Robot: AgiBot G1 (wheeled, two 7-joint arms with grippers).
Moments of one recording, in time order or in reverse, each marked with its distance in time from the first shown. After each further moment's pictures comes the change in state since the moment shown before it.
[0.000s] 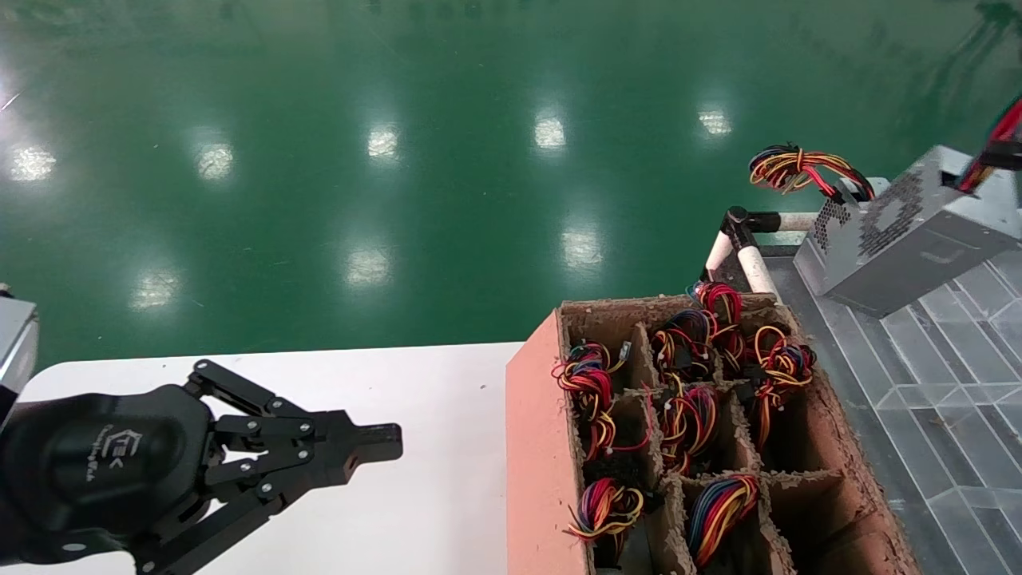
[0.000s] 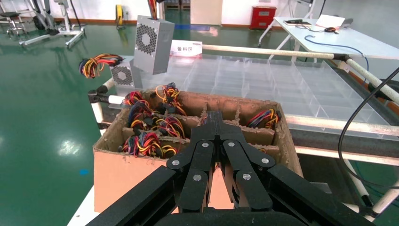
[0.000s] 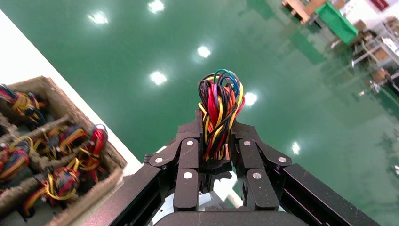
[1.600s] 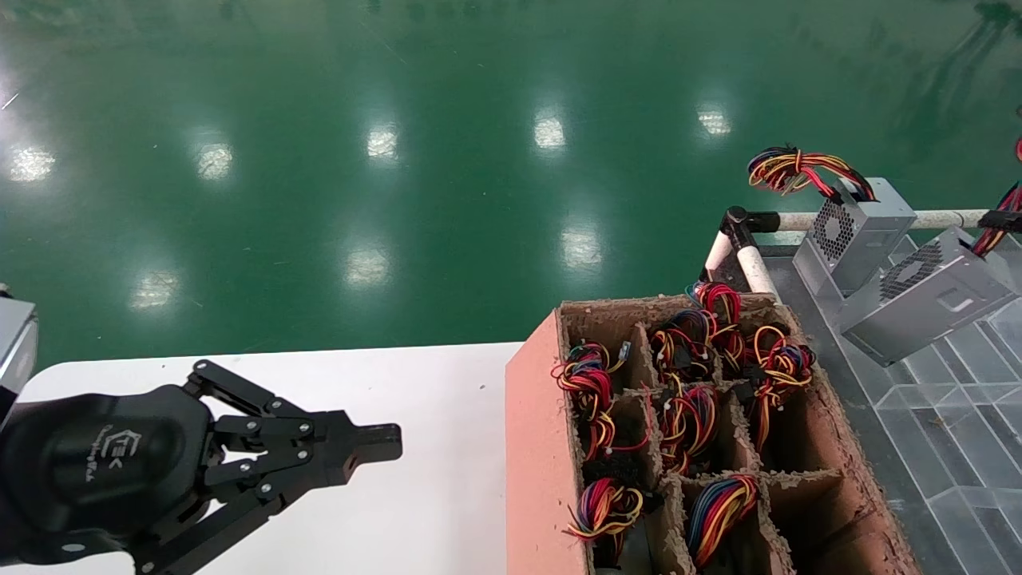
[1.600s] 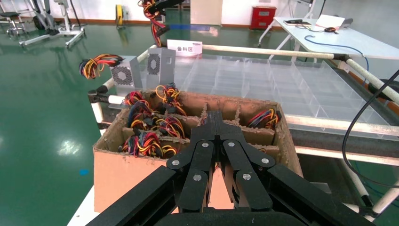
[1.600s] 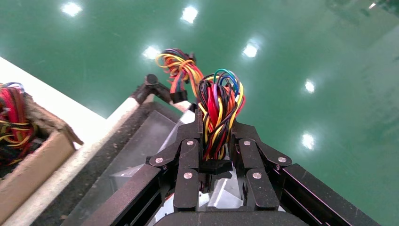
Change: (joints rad) left arm 0.000 -0.001 0.002 0.000 -0.001 -0.001 0.001; right arm 0.152 -0.217 -0.090 -0.848 -0.209 0.138 -0.417
